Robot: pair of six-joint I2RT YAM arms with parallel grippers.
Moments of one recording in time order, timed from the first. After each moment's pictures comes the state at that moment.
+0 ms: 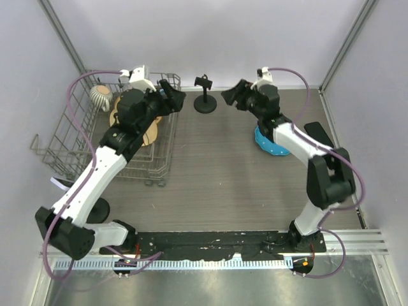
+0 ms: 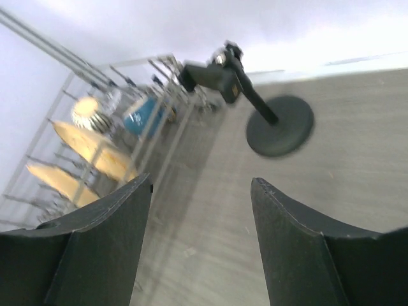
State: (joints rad) left arm -0.45 1.23 1.29 -0.16 -0.09 -0.50; right arm 0.35 1.64 1.18 0.33 -0.14 0.57
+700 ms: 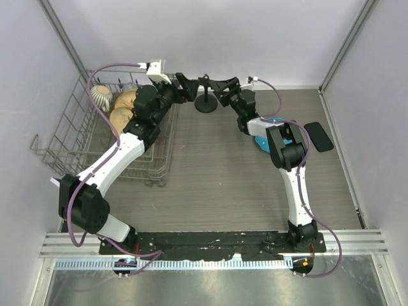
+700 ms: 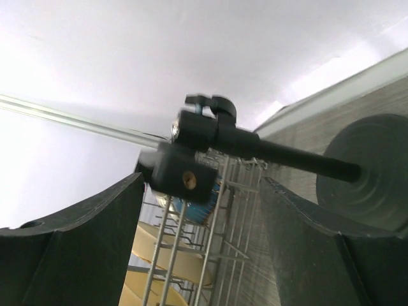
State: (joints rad) left arm -0.45 1.49 1.28 0.35 0.00 -0.40; right arm 0.34 2.38 1.65 0.79 -0.16 1.19
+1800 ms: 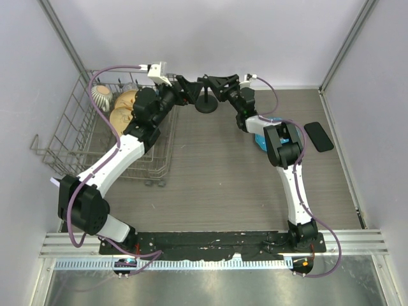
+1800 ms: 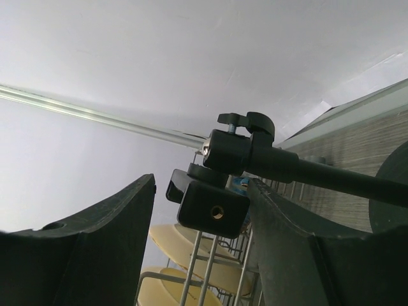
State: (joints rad) left arm -0.45 1.48 1.24 0.40 0.09 -0.45; right arm 0.33 2.48 1.78 0.89 -0.23 1.37
